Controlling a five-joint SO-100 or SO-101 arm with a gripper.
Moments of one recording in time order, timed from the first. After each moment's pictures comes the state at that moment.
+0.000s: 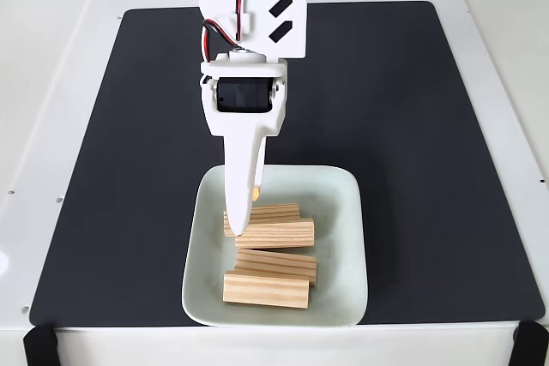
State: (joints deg) arm -7.6 49.4 35.2 62.3 4.0
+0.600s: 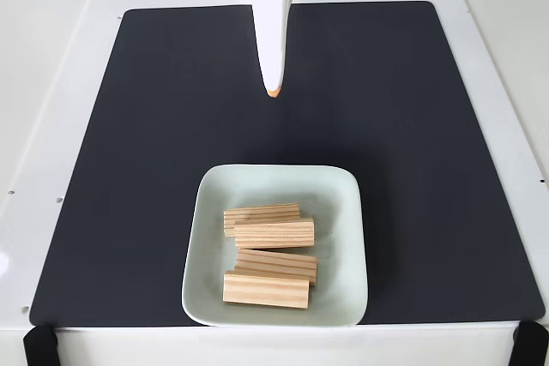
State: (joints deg) arm -9.7 94.5 84.0 38.1 4.9
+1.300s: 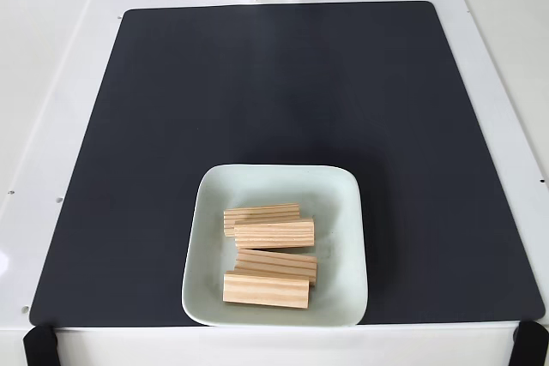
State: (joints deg) arm -14.0 166.9 160.3 -1.6 4.9
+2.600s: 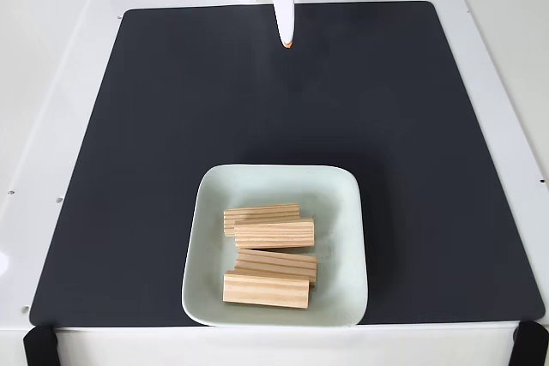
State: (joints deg) arm -14.2 193.3 181.2 45.6 4.7
